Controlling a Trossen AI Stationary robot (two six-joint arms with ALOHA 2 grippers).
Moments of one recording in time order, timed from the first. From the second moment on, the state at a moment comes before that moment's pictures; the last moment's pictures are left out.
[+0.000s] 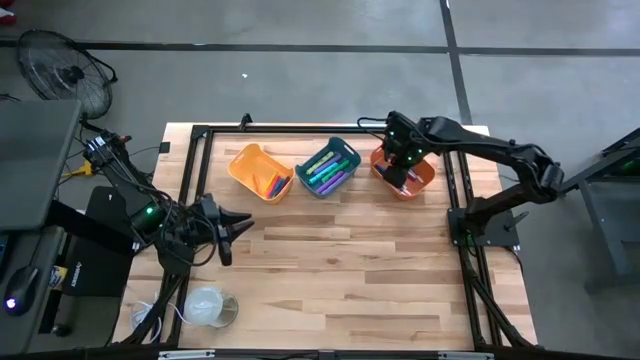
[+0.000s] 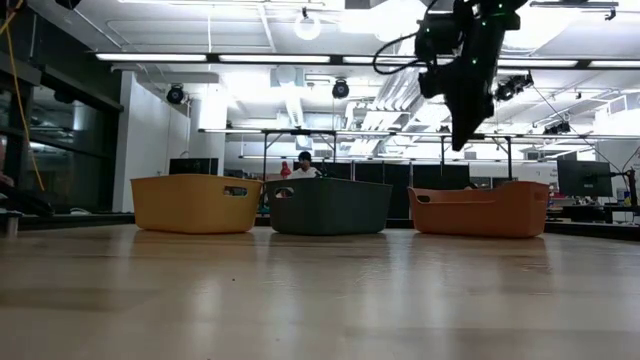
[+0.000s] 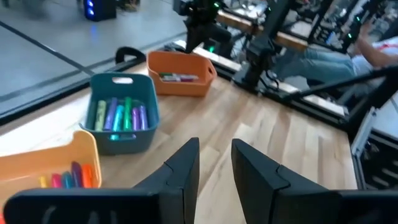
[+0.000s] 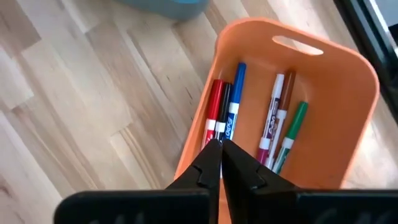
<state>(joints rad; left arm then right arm) -0.84 0.93 0.88 -0.63 -1.13 -0.93 -0.55 1.40 1.15 -1.01 0.01 0.01</state>
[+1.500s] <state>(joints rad) -0.56 0.69 0.58 -0.12 -1.04 -0.66 -0.55 0.37 0.44 -0.32 -0.33 0.36</state>
